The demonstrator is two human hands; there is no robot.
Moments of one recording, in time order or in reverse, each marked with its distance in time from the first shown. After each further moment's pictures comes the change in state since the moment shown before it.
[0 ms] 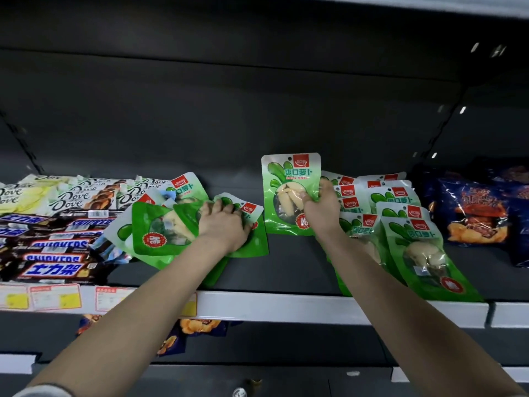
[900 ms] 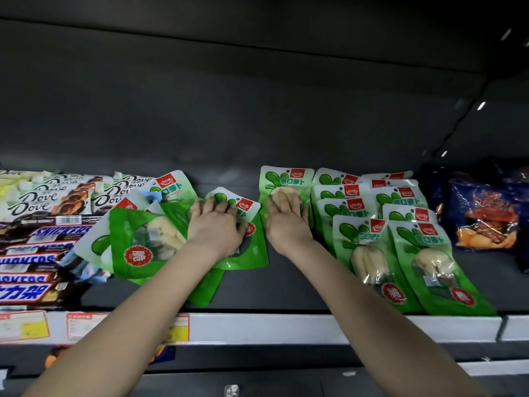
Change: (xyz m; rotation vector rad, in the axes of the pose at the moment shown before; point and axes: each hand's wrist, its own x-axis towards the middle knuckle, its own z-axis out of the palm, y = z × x) left_hand 0.018 -0.008 0.011 -0.055 0.063 0.029; right_hand 0.002 0.028 0.061 -0.983 -0.507 -0.200
